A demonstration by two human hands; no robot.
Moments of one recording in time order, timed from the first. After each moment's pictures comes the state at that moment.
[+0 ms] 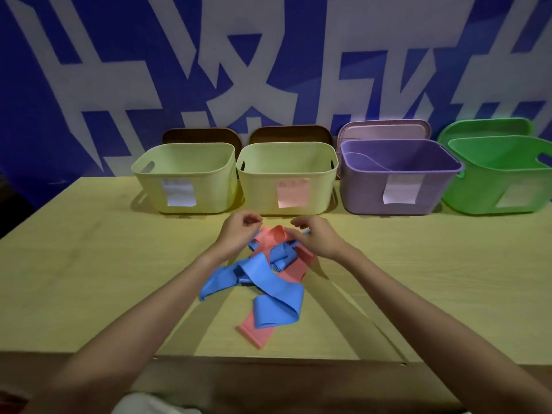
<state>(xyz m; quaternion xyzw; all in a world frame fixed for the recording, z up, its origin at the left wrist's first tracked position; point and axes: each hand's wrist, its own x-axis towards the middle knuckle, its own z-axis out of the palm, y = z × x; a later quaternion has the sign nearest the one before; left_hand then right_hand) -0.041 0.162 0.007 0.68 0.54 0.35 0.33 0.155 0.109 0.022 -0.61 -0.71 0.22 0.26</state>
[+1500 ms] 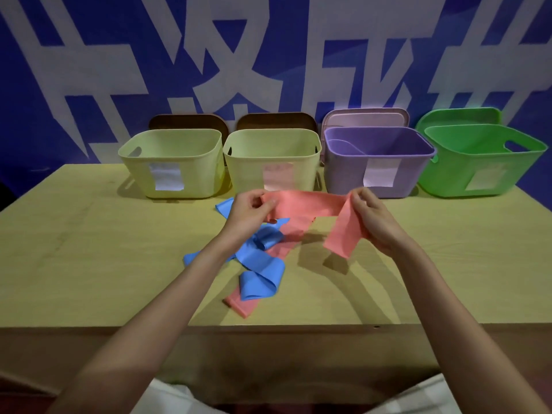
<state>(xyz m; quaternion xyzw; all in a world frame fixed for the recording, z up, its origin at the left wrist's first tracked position) 0.005 0.081 0.060 0.65 0.45 0.44 0.43 0.238 0.022 0.059 -0.59 -0.48 0.41 0.50</state>
